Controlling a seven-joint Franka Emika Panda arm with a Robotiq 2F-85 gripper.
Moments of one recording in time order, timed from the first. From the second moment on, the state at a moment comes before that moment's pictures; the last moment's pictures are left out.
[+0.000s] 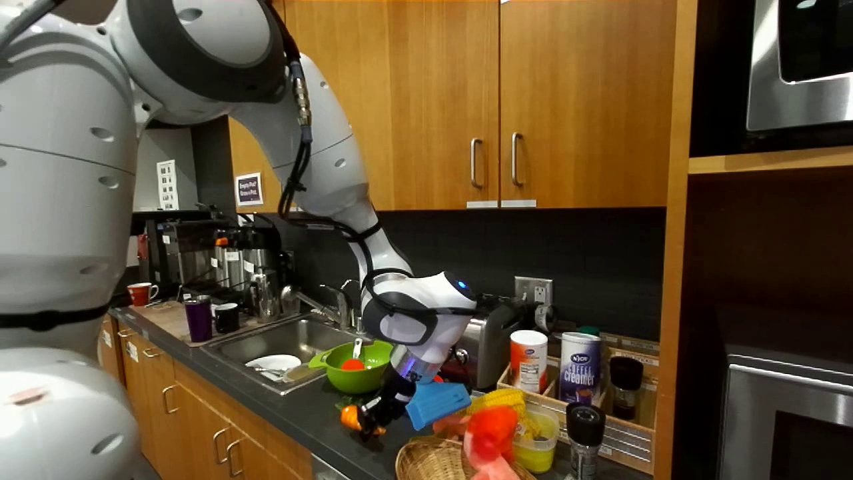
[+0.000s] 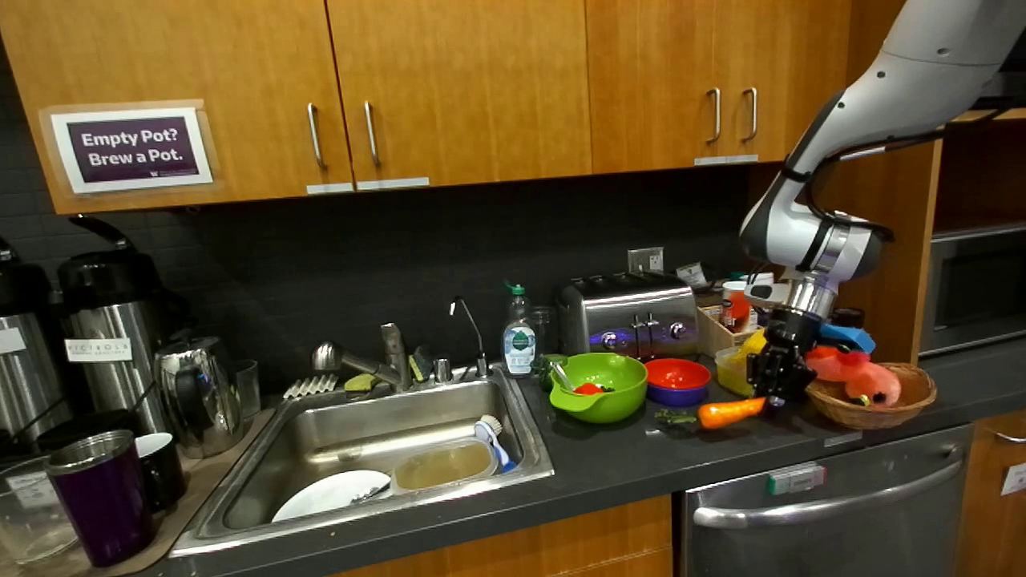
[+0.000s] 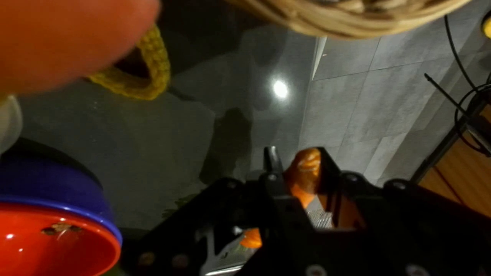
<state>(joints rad) -0.15 0.17 -0.12 -2.47 0.72 2.30 -2.12</state>
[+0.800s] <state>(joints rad) -0.15 0.27 -0.08 -2.35 0.73 2.30 -2.11</state>
